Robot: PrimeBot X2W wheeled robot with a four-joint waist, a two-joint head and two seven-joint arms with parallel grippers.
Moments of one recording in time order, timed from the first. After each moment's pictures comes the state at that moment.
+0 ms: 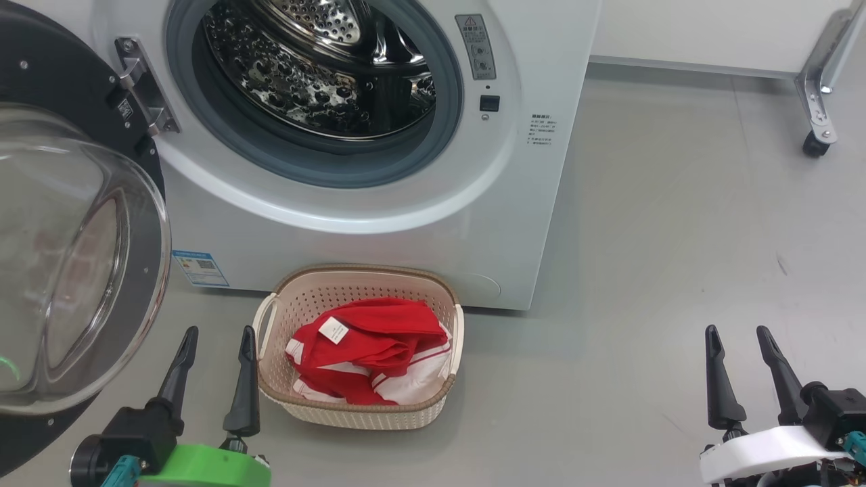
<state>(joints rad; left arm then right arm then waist) 0.04 0.03 -0.10 0.10 -0.32 -0.09 -0.25 0.12 -0.09 0.00 0.11 0.31 0.12 -0.25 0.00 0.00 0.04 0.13</state>
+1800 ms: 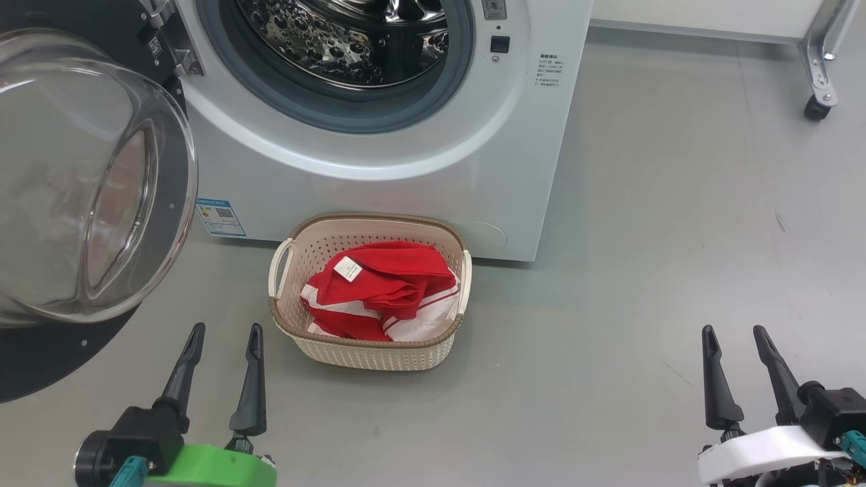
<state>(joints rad) 0.04 0.04 -0.12 0.07 -0.31 -0.08 -0.25 0.12 -0.09 0.01 0.11 0.31 0.12 -0.25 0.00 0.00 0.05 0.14</state>
